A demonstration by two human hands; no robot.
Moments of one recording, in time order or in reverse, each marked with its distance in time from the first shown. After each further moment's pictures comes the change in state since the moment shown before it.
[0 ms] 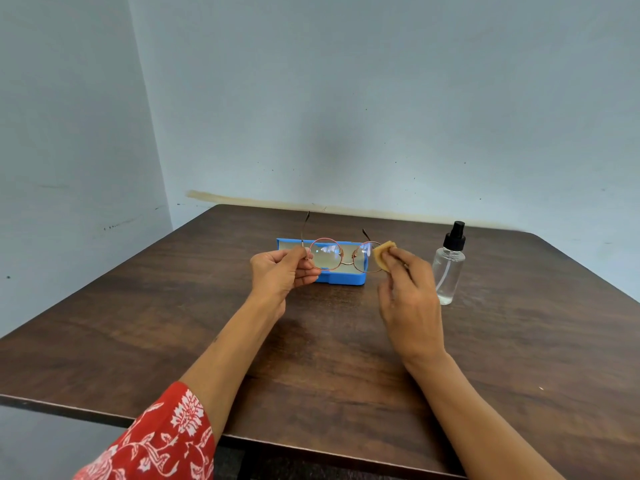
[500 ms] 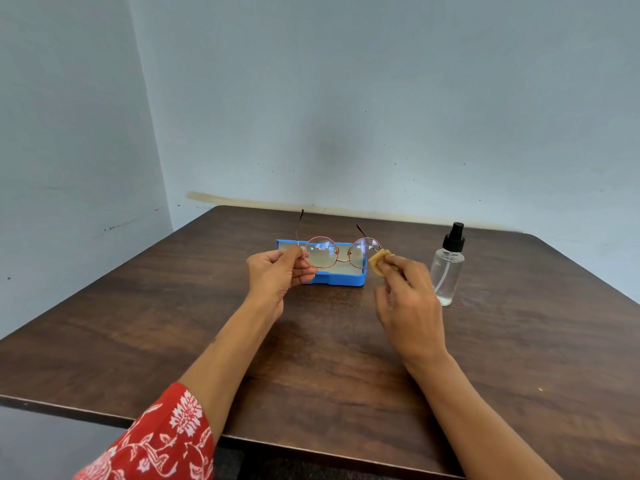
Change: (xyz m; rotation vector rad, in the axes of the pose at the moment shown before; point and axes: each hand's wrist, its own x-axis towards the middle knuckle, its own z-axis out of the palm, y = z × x) left_hand 0.003 -0.001 -0.003 -0.015 0.023 0.031; right_hand -0.001 0.000 -0.002 -0.016 -0.021 -0.049
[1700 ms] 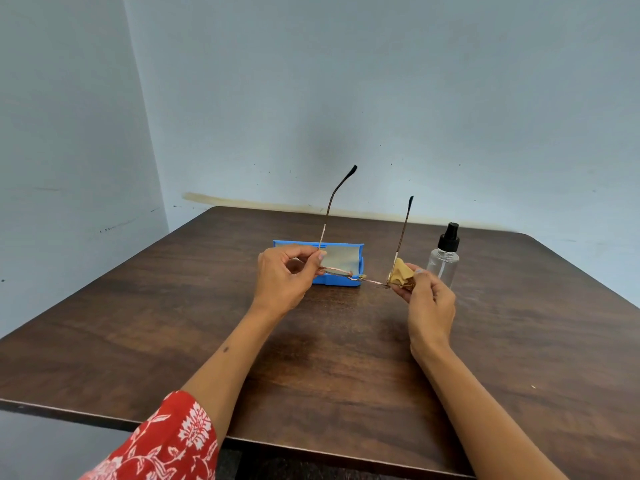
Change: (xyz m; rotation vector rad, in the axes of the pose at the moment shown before) left_hand -0.002 -0.013 -0.002 0.472 -0.196 0.620; right_hand 0.006 0.007 -0.007 0.755 0.104 1.103
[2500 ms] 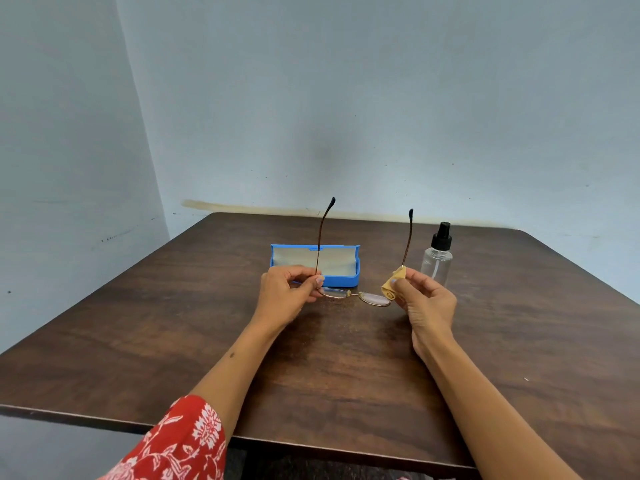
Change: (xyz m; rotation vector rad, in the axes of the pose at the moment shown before) left_hand -0.010 -0.012 0.004 -0.042 -0.125 -0.264; right_hand 0.010 0.002 -0.011 0.130 -0.066 0.170
